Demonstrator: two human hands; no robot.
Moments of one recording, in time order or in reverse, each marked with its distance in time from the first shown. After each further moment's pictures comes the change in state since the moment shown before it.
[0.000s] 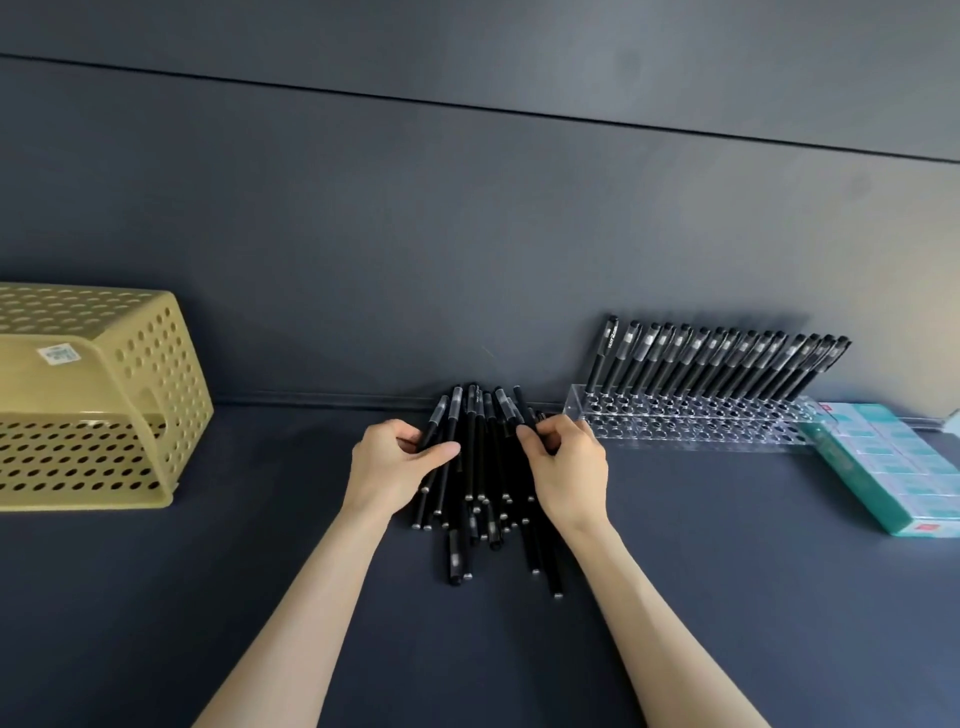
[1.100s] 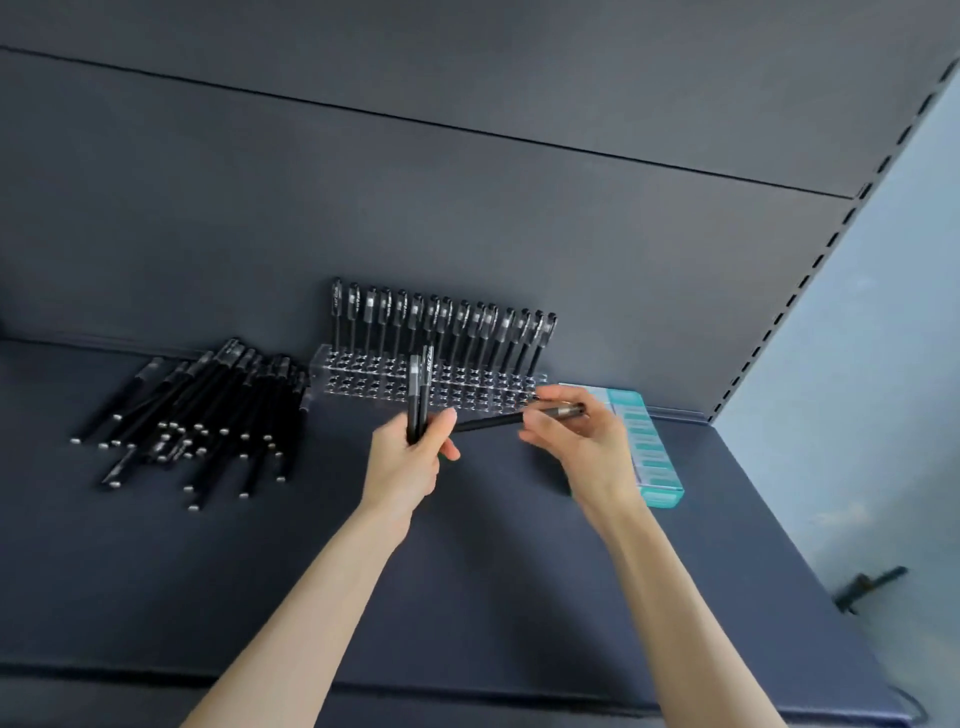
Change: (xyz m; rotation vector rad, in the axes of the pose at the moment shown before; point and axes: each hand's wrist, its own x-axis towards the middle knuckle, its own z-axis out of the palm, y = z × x) left_hand -0.134 0.125 0.284 -0.574 0.014 0.034; right_hand 0.054 0.183 -0.275 0.896 -0.301 -0.012
